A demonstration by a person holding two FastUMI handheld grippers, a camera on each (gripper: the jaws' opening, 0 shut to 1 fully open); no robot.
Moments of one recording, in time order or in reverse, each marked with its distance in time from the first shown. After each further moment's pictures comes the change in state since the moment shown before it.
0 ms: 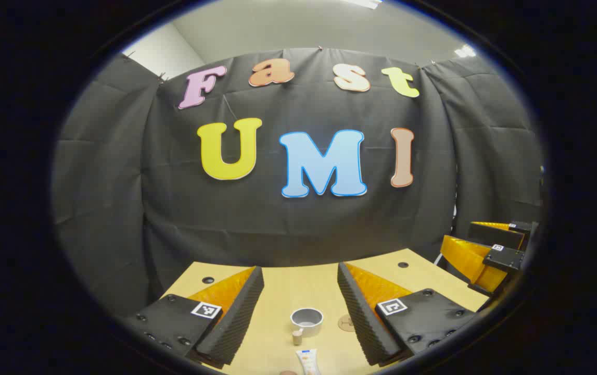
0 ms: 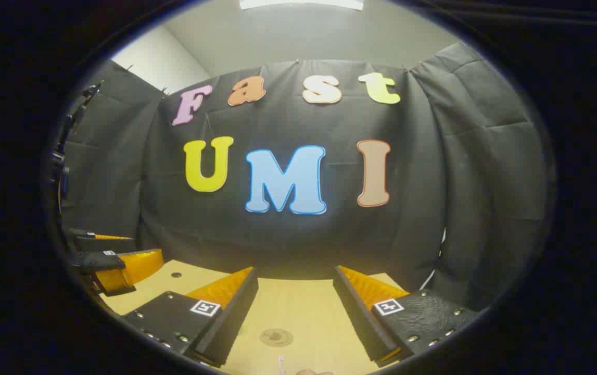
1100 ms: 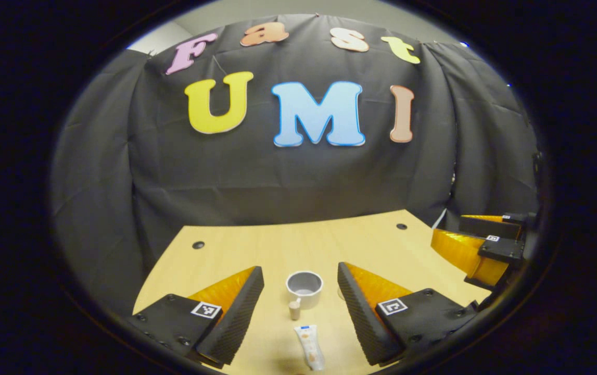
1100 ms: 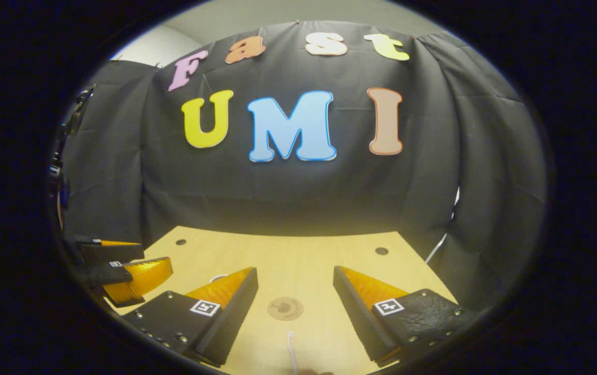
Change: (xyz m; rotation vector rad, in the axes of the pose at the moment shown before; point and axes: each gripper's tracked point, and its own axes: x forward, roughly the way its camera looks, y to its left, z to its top) left arm 0.025 -0.008 -0.117 -0.024 0.290 -0.047; right arm 0.017 0.014 -0.094 0.028 0.305 0.027
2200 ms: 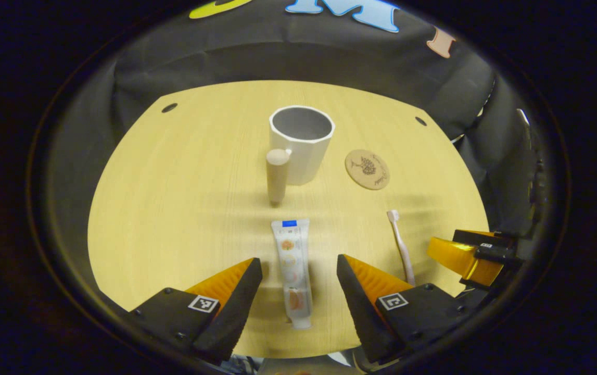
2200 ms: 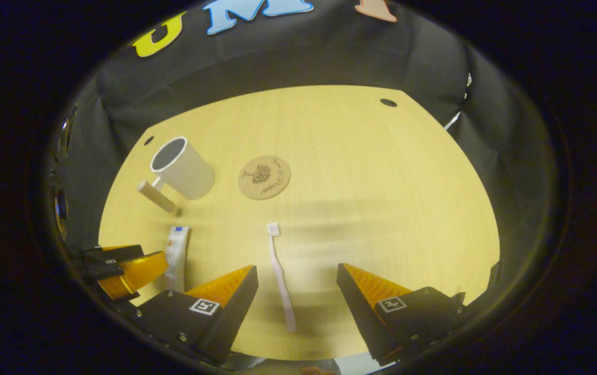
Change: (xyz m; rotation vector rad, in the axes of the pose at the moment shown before) left arm 0.040 -0.006 -0.242 -0.169 0.702 0.016; right arm 0.021 -0.011 -0.233 0.102 0.768 -0.007
